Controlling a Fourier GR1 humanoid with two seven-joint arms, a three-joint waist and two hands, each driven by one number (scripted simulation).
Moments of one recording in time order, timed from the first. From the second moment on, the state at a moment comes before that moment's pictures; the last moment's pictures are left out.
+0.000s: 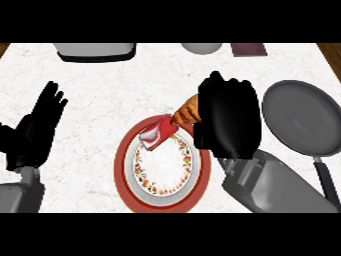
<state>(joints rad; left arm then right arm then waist) -0.15 0.25 0.02 -1.57 0.19 0.16 0.20 -0.69 -0.20 0.58 -1.71 1.10 0.28 0.99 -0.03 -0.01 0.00</state>
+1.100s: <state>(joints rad) -0.16 0.24 0.04 -1.59 0.18 0.12 0.23 -0.39 -0.49 -0.08 -1.62 0.94 0.00 0.50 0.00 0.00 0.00</state>
